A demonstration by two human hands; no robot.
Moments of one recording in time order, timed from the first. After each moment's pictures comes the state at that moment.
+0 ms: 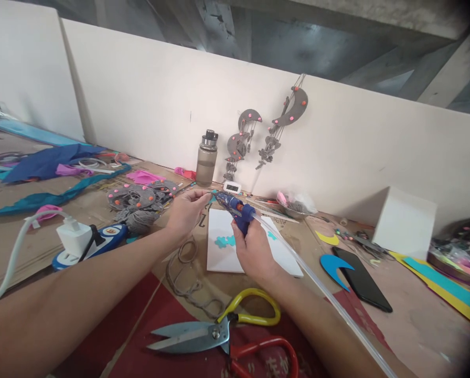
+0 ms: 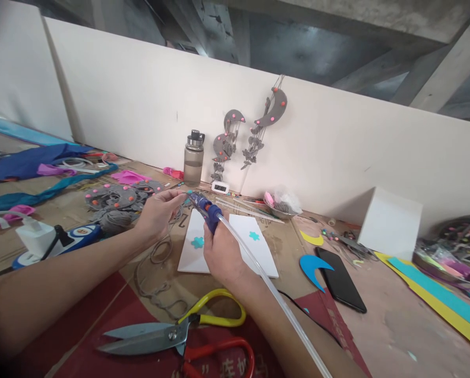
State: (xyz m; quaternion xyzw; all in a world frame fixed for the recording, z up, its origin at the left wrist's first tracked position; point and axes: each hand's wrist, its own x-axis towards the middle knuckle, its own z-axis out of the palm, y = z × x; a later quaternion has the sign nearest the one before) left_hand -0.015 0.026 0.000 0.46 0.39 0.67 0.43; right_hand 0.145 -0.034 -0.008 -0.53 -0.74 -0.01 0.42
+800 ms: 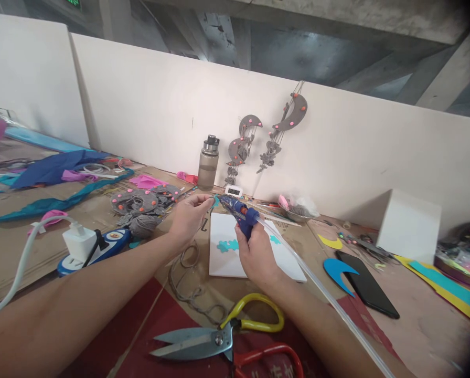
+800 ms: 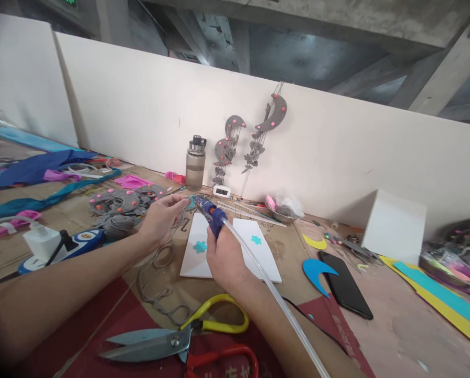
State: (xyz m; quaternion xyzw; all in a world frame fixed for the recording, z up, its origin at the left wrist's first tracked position) left_hand -0.017 0.030 -0.008 0.48 0.38 0.66 0.43; right_hand 0.144 -0.034 -0.008 -0.52 -0.73 0.00 0.45
